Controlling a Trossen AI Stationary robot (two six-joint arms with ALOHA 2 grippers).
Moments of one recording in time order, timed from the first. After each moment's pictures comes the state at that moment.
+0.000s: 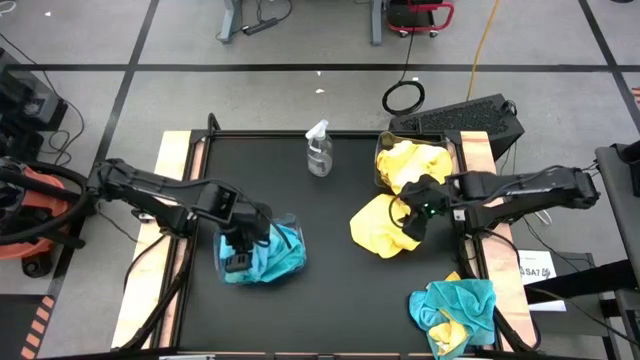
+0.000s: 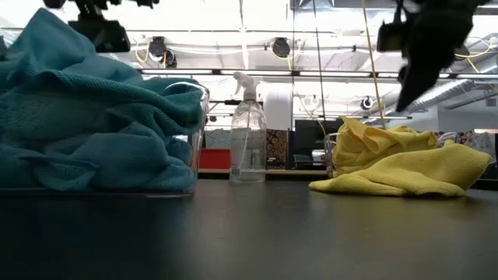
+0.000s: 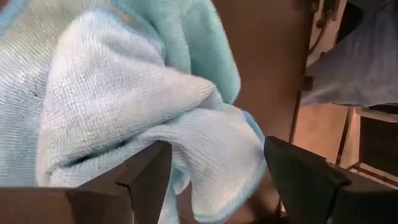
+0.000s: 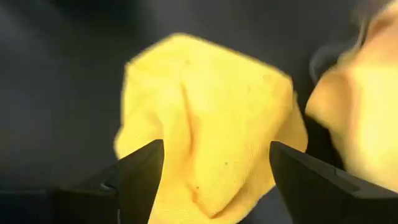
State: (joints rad) left arm -0.20 1.34 1.17 -1.09 0.39 -0.38; right arm 0.02 0.98 0.81 -0.90 0.12 0.44
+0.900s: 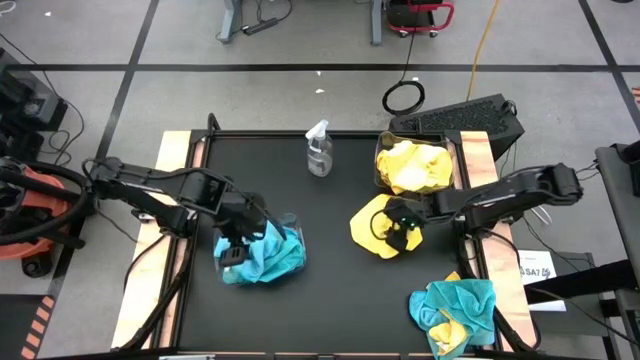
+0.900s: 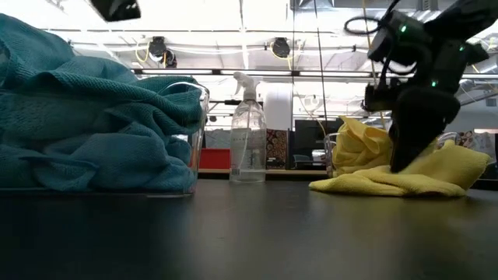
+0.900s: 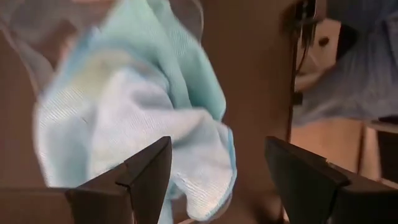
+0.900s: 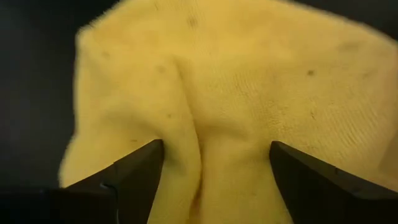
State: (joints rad) left arm -0.20 1.33 1.36 -1.21 0.31 -0.35; right arm 0.02 1.22 0.53 -0.41 0.08 0.48
